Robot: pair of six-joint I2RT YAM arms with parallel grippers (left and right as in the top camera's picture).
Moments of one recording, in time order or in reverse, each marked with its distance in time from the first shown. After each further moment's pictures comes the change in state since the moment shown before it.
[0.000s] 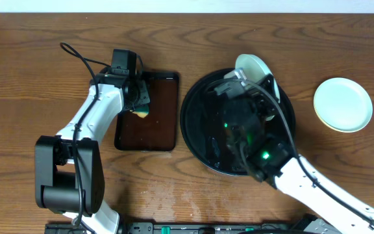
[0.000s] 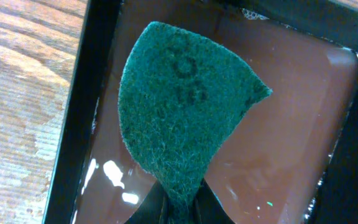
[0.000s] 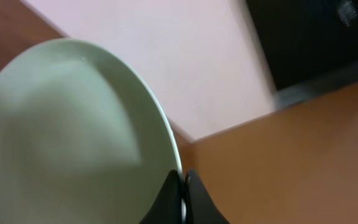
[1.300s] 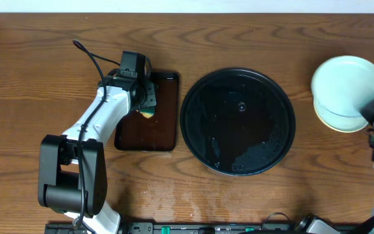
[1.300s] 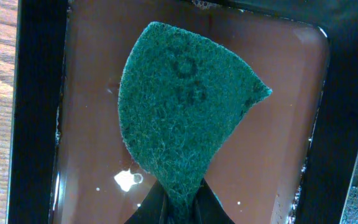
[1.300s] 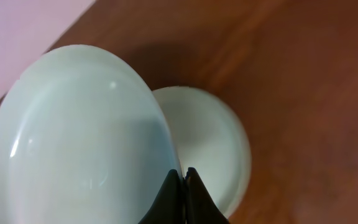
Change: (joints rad) left arm -0.052 0.000 -0.011 0.032 0.000 0.067; right arm -1.343 0.020 -0.001 -0.252 -1.191 0.946
